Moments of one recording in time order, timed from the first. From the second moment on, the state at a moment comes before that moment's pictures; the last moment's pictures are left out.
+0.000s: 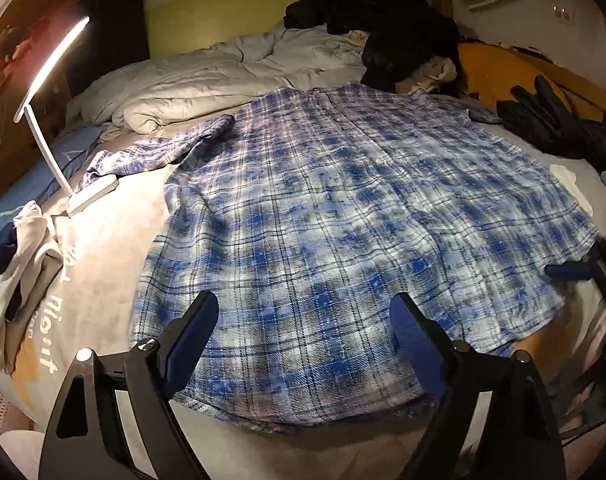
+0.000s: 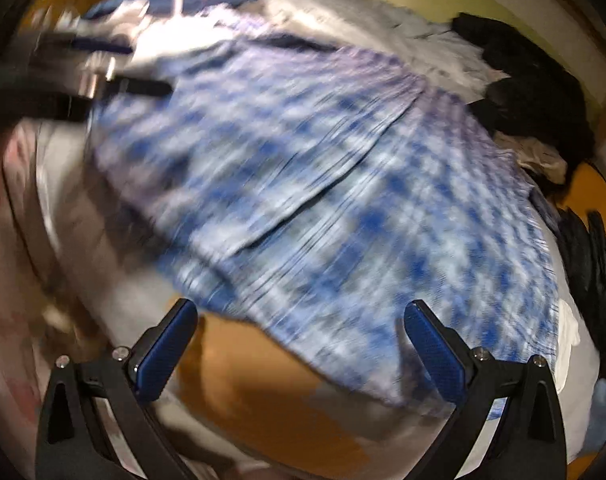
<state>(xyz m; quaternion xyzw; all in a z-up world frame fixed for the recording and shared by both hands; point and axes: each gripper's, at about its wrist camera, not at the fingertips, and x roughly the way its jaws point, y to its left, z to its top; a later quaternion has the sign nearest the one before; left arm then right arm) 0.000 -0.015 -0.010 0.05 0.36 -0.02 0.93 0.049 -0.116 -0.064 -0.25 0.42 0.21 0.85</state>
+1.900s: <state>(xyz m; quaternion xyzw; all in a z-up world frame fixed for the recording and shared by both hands) 0.198 0.058 -0.008 0.07 0.47 0.03 0.88 0.258 -0.253 0.005 -0.06 0.41 -0.01 0.91</state>
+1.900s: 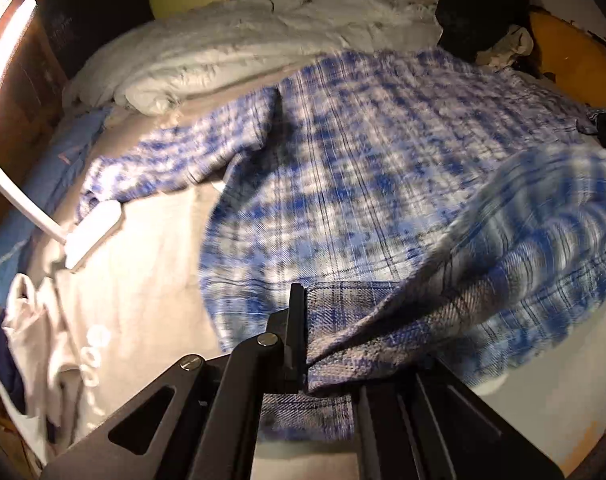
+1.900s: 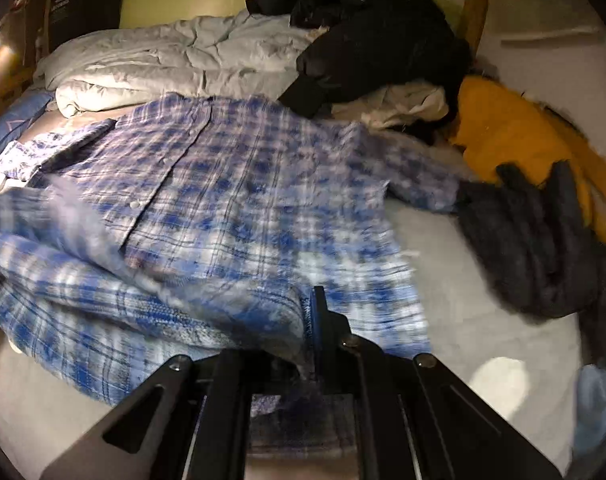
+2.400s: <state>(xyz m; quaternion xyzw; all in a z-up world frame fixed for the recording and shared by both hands) 0.179 0.045 -0.001 0.06 0.45 -0.04 0.89 0.248 -0.245 0.015 -0.08 0.36 0.02 0.93</state>
